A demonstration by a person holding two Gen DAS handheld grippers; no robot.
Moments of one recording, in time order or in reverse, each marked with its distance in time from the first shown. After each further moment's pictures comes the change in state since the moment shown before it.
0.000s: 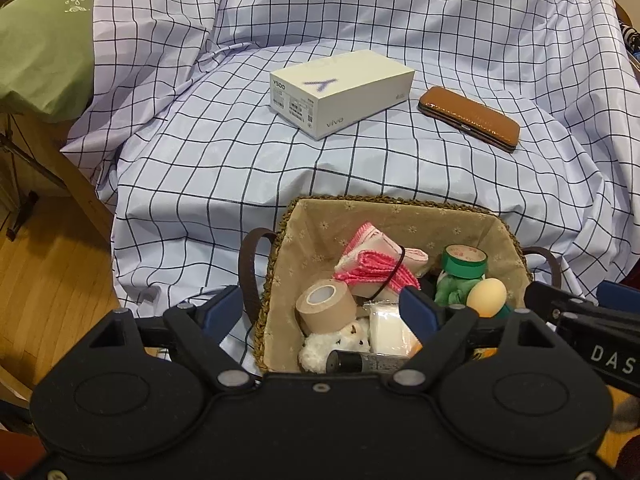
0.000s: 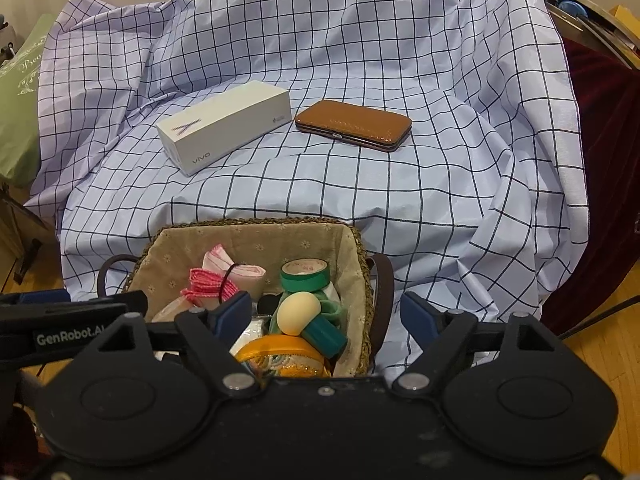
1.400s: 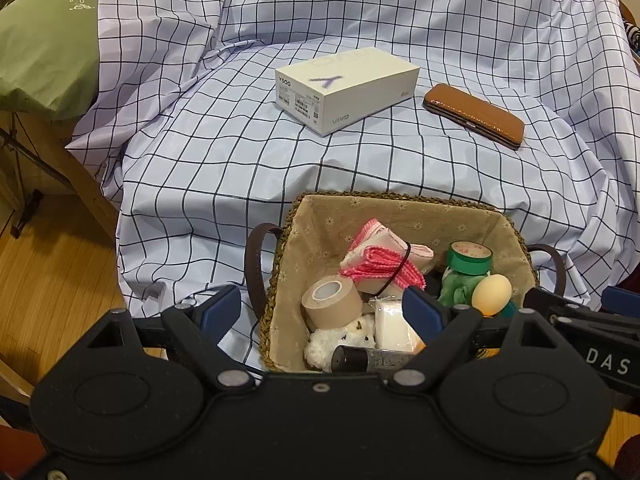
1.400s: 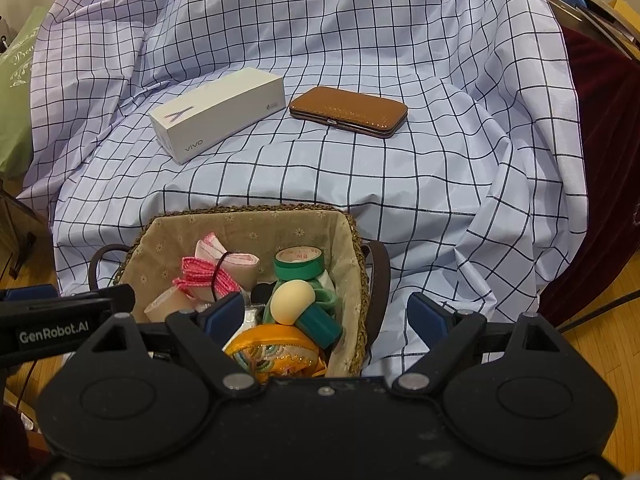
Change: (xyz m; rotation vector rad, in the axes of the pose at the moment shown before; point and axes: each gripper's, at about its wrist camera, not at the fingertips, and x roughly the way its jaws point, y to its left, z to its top) left arm 0.000 0.002 -0.002 -0.004 0.010 0.012; right arm 0.008 -0.003 -0.002 -0.005 0.035 -0.010
